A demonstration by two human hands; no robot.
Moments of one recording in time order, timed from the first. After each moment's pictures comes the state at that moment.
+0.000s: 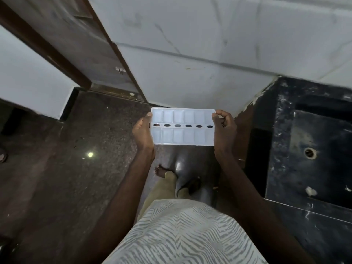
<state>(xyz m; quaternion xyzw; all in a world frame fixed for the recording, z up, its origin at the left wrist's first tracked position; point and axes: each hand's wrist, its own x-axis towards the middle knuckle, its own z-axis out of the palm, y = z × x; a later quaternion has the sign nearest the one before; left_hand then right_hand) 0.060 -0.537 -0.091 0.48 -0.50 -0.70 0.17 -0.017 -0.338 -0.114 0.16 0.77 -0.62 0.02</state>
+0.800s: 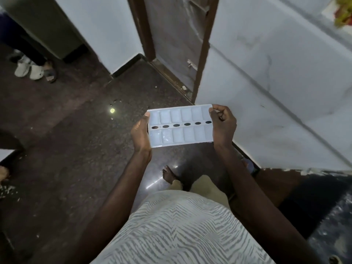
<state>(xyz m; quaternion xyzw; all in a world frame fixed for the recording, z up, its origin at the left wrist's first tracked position) 0.129 -0.702 -0.089 0.58 -0.34 -0.67 0.32 -0.063 -0.585 -0.117 -0.14 0.81 -0.55 0.17</state>
